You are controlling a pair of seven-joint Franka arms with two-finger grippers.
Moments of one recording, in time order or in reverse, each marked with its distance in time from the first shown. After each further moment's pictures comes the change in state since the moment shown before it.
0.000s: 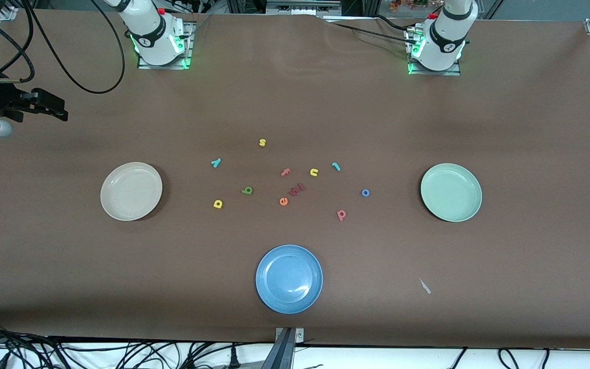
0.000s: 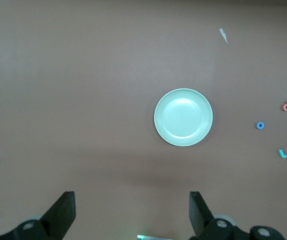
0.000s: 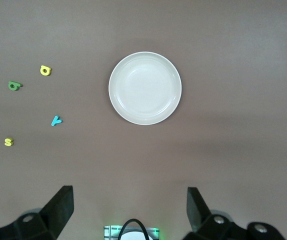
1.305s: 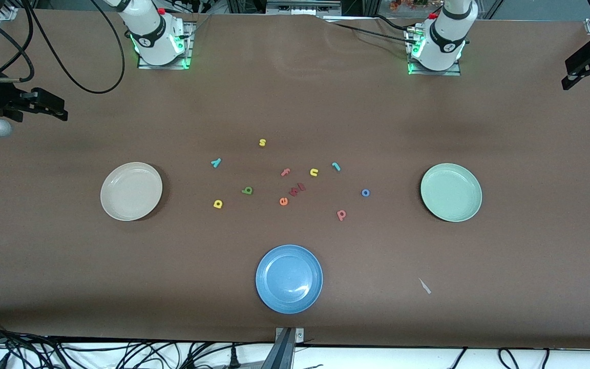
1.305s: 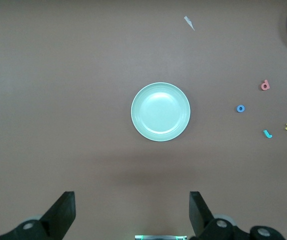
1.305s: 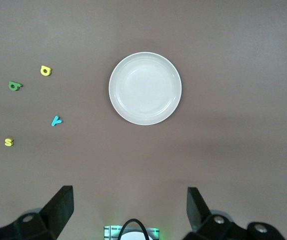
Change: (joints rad) left arm -0.072 -0.023 -0.076 -0.057 0.000 0.016 0.000; right arm 0.000 -0.001 0.000 0.000 0.000 0.000 0.000
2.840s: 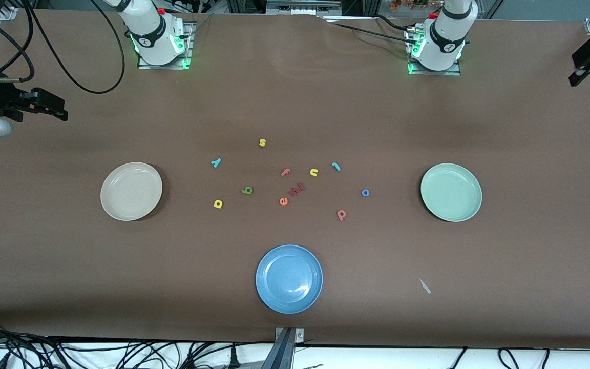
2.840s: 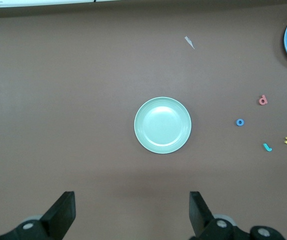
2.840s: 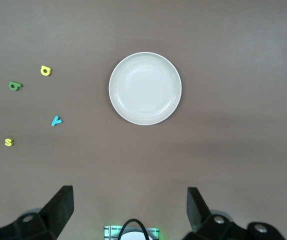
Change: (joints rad) left arm 0.003 -0.058 0.004 -0.010 0.000 0.042 -0.001; right arm 0.000 0.000 0.000 0.000 0.000 0.000 0.000
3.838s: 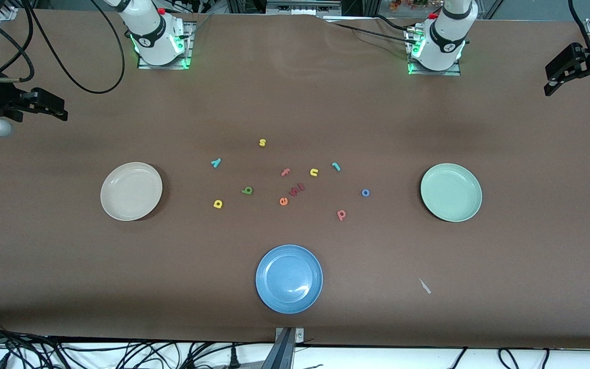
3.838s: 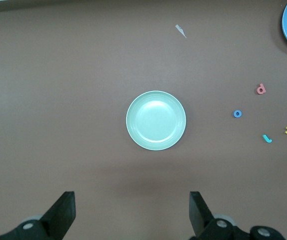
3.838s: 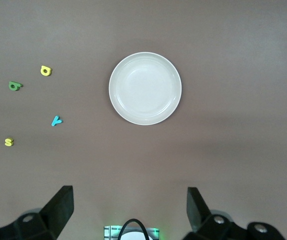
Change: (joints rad) left arm -0.005 0.003 -0.041 -0.093 0.000 0.057 0.001; right arm 0.000 0.000 0.000 0.000 0.000 0.000 0.000
